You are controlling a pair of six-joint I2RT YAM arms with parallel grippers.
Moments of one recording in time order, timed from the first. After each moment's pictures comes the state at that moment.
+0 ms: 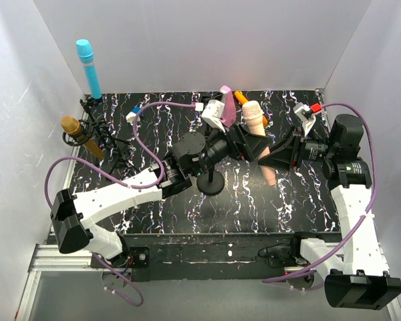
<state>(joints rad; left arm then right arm) -1.10 1.43 1.27 0.31 -0.14 -0.70 -0.01 0.93 1.09 -0.48 -1.39 0.21</state>
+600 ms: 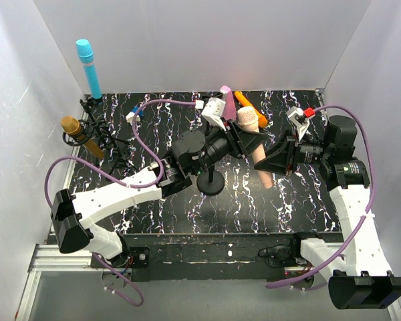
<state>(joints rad) -1.10 1.43 1.31 0.29 -0.15 -0.68 0.06 0.93 1.09 -0.54 -1.37 0.12</state>
